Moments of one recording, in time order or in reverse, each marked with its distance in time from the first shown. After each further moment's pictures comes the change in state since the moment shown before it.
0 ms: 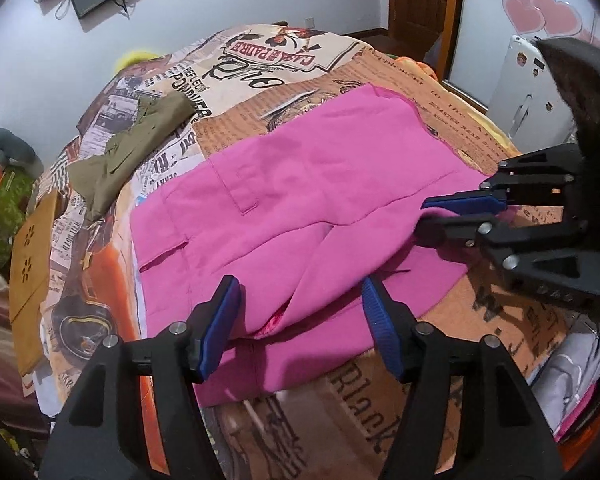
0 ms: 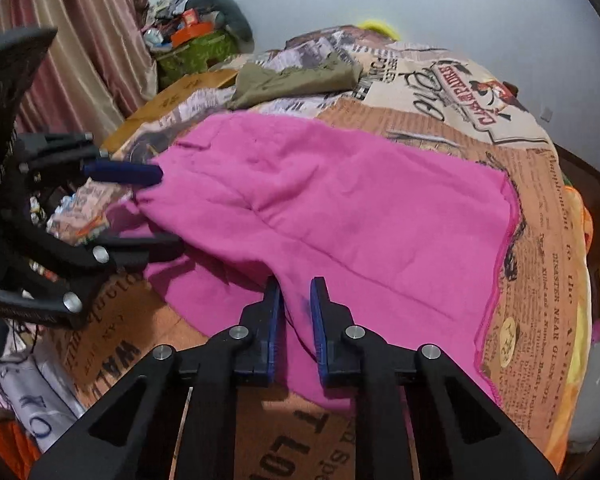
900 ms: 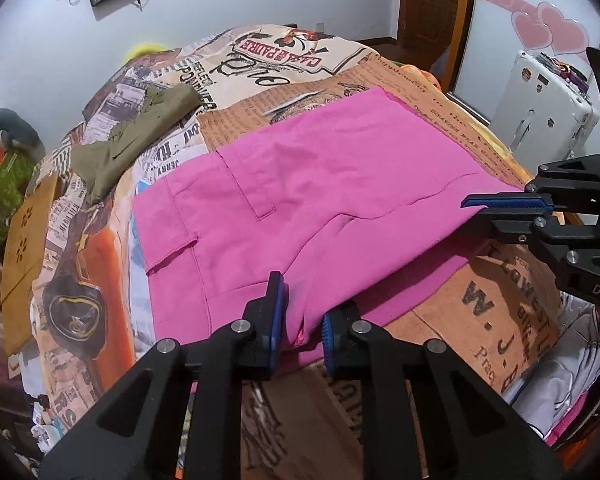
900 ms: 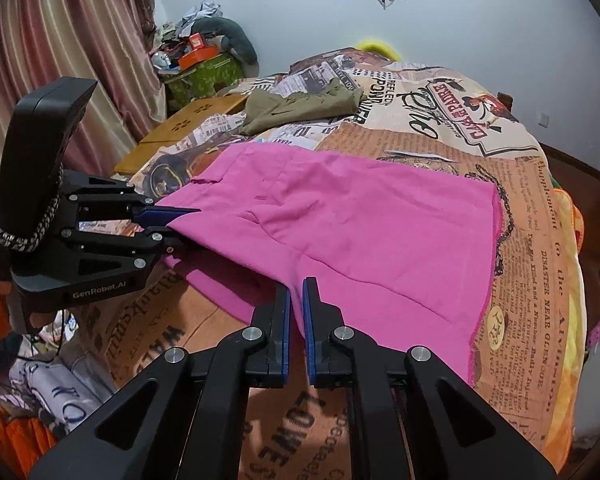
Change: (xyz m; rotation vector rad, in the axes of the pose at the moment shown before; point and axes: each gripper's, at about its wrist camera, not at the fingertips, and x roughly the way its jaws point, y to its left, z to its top) left arm -0.005 0.000 -0.012 -0.062 -0.010 -0.022; right arm -0.035 0.004 -0.008 0.001 -0.062 0.026
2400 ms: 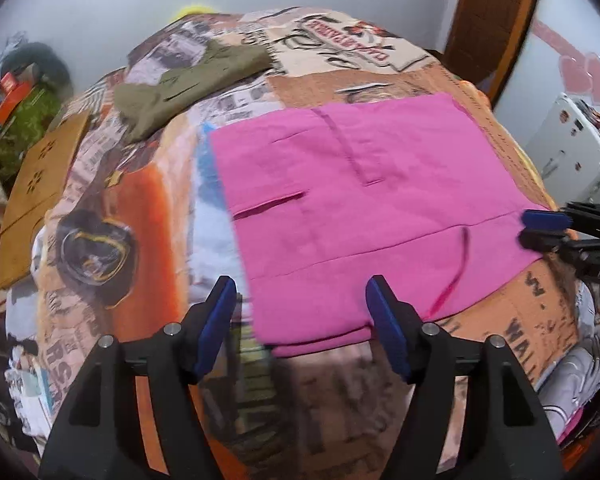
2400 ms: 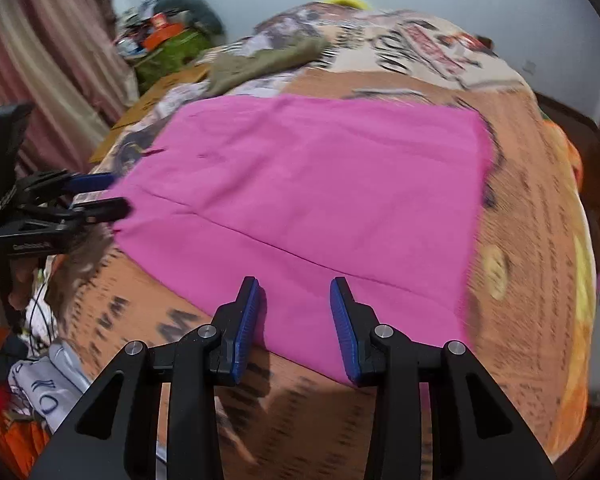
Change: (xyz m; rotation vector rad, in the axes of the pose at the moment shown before) left arm 0.001 0.069 -0.035 -0.218 0.034 0.025; right arm 0.019 -0.043 -0.024 0.154 0.139 -0.021
